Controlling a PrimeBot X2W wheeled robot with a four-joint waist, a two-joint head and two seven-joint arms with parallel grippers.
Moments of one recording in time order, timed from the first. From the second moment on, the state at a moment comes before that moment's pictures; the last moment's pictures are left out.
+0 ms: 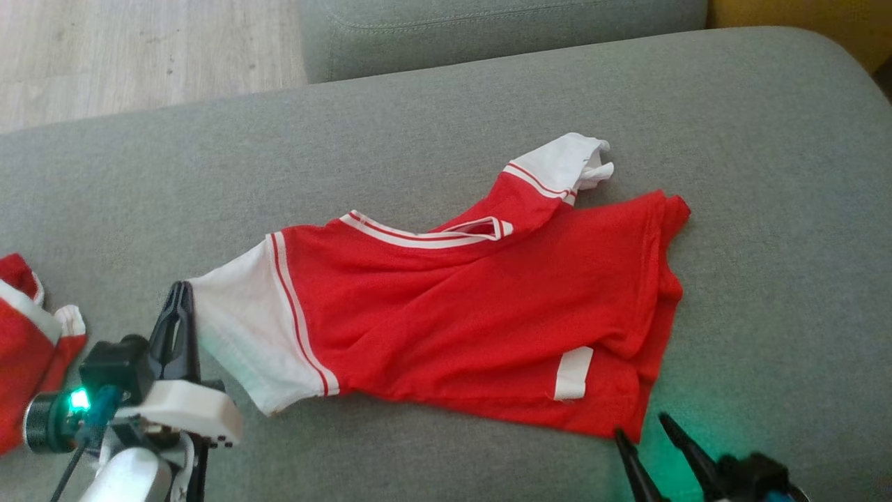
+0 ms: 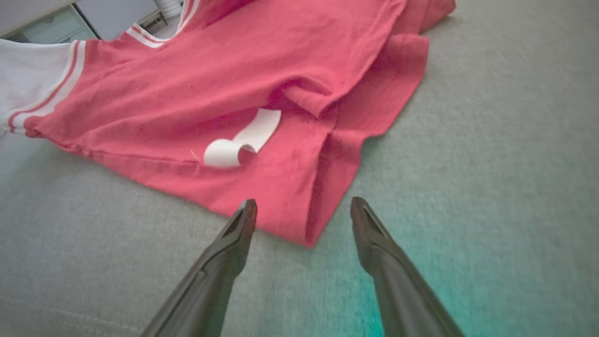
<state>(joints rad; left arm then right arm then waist) -0.11 0.44 -0.39 0.11 -0.49 0.29 -0.04 0.18 -0.20 0.34 0.35 0.31 0.13 -0.26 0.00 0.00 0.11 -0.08</state>
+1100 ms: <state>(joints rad) -0.12 0.40 -0.34 0.07 -0.59 0.27 -0.11 0.02 -0.27 0.38 0.28 0.43 0.13 -0.26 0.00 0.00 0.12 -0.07</state>
